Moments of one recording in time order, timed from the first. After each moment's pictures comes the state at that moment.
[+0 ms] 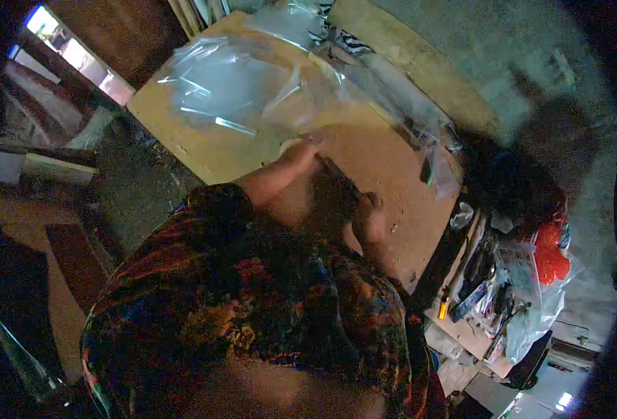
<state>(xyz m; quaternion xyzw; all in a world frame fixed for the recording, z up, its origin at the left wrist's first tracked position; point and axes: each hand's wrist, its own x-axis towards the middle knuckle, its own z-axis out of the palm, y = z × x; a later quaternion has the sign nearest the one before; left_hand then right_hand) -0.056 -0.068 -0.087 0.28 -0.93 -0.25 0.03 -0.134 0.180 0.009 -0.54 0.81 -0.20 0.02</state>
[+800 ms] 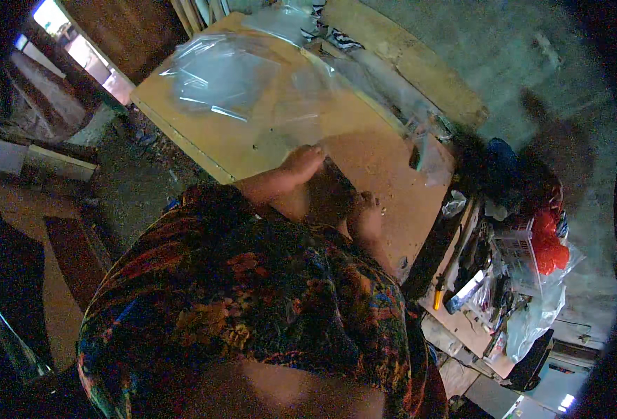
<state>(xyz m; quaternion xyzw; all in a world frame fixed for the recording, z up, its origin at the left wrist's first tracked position) -0.049 0.009 -0.050 0.16 -0.97 -0.16 0.06 -0.124 0.223 0.029 -0.52 0.85 -0.09 0.06</state>
